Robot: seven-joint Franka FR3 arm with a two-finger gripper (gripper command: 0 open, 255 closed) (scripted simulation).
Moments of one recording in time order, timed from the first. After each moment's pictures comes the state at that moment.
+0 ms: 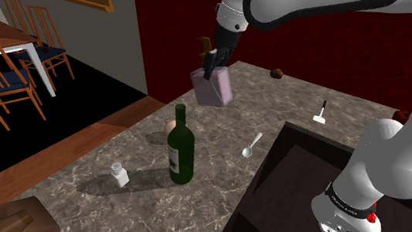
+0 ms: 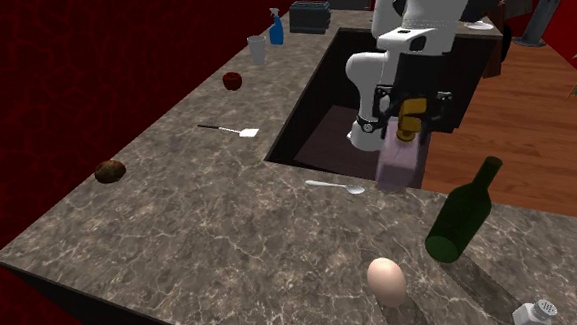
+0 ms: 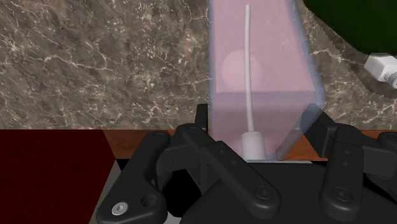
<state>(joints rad) 0.24 -0.26 0.03 -2.08 -0.01 2.07 0.11</state>
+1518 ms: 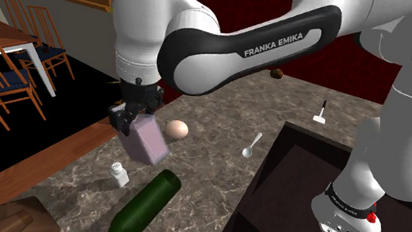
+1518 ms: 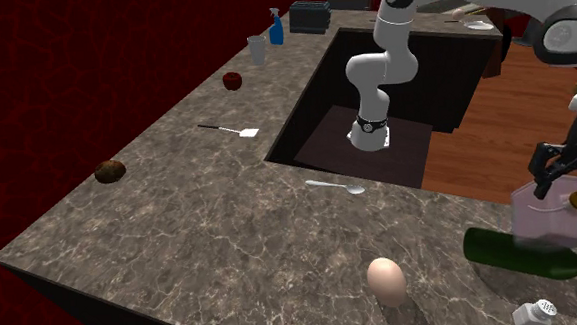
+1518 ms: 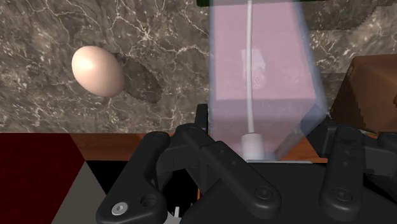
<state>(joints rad) 0.46 0.21 0.32 -1.66 -0.23 2.07 0.69</state>
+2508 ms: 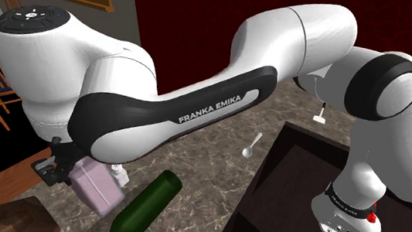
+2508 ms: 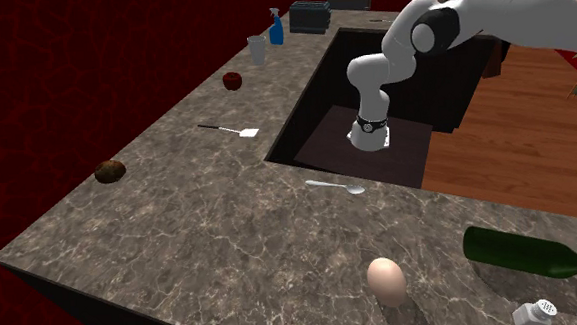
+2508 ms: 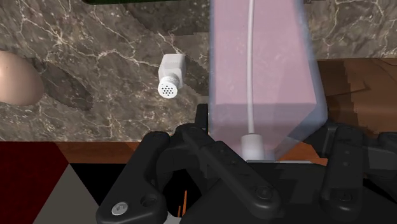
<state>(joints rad) 0.69 0.62 0.32 -1.17 -0.38 1.93 0.88</state>
